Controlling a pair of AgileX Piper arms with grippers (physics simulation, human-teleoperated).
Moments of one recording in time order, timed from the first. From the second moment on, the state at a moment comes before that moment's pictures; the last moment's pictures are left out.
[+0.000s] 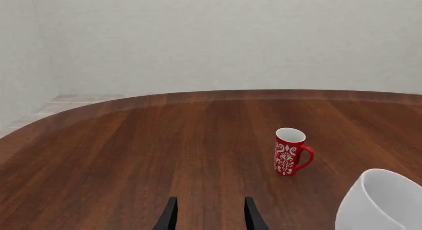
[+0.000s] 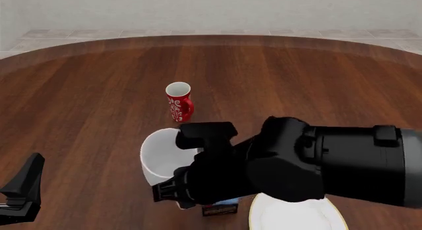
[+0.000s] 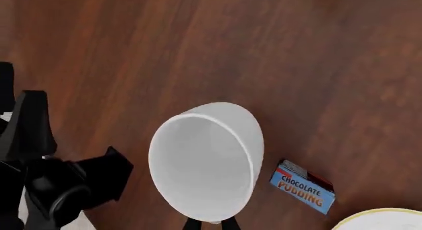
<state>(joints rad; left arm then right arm) 0.00 0.00 0.00 0.00 0.00 1.12 1.49 -1.01 0.51 0.72</state>
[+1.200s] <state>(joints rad) 0.00 0.00 0.00 0.00 0.00 0.92 0.95 -0.77 0.79 0.67</state>
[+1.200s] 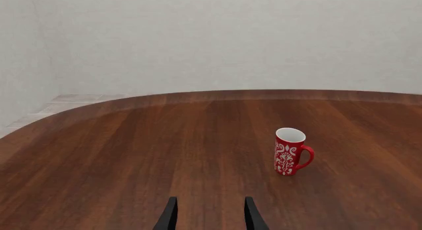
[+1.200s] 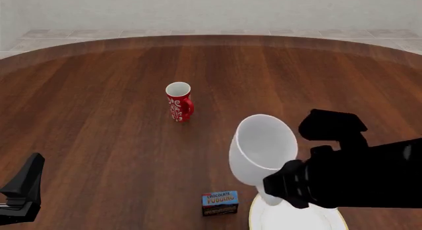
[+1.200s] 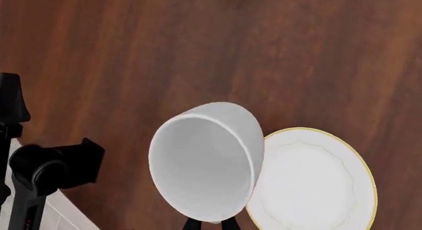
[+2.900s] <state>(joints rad) 0.00 0.00 0.00 0.00 0.00 0.82 0.68 -0.56 0.94 0.67</state>
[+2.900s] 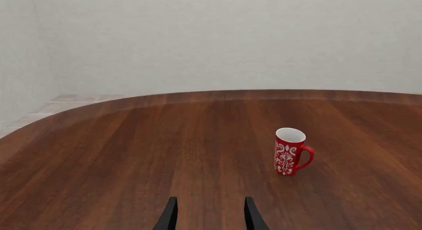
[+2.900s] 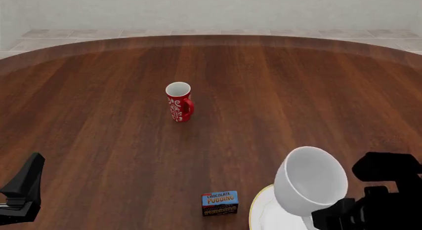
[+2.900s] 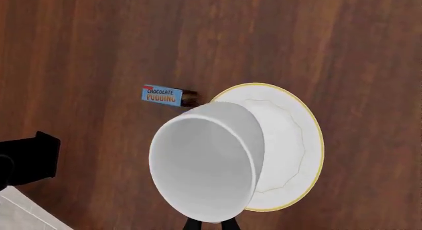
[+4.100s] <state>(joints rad) 0.00 0.00 0.00 0.00 0.00 0.81 0.75 -0.44 0.85 0.65</state>
